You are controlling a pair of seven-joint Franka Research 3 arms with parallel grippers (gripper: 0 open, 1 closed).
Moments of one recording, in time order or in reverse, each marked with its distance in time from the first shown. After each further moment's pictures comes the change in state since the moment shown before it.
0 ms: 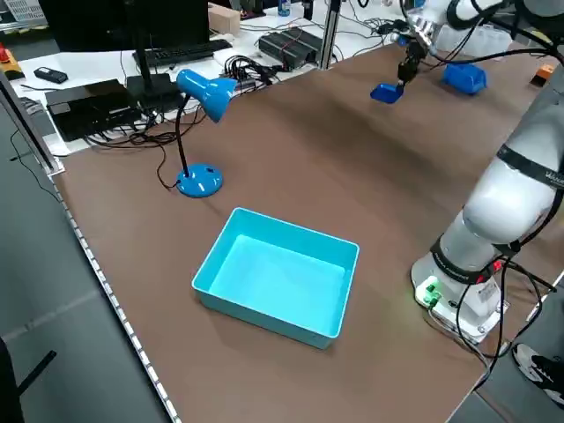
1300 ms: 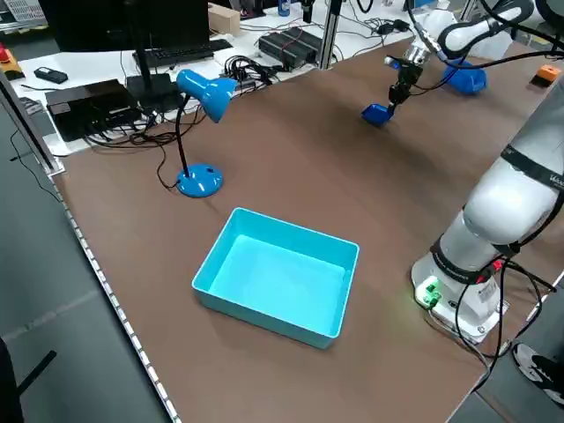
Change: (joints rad) left arm 0.014 -0.043 0.005 -0.058 0.000 0.035 0.054; right arm 0.027 0.097 0.005 0.000 0.026 0.117 -0.033
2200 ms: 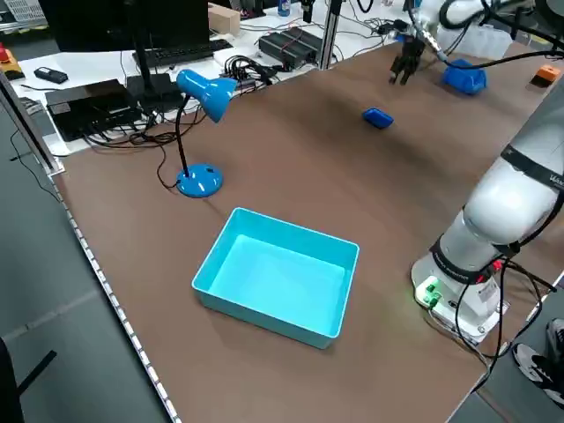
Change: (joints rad) left arm 0.000 0.000 -0.001 0.001 0.000 0.000 0.000; right arm -0.055 -0.135 -0.164 0.041 -0.127 -0.273 -0.029
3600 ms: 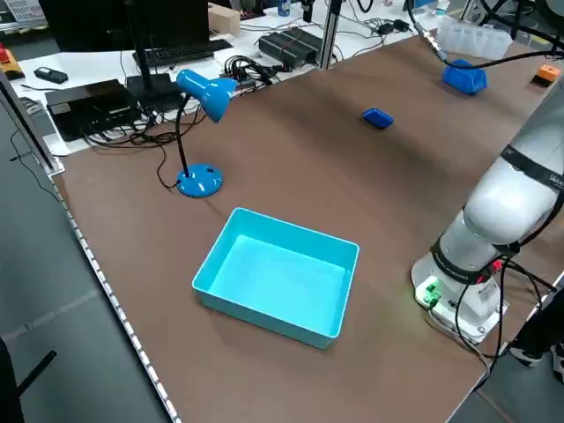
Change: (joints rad) left arm 0.000 0.000 0.000 0.001 0.000 0.000 0.000; right arm -0.492 -0.569 -0.046 -0.012 -0.340 -0.662 -0.564
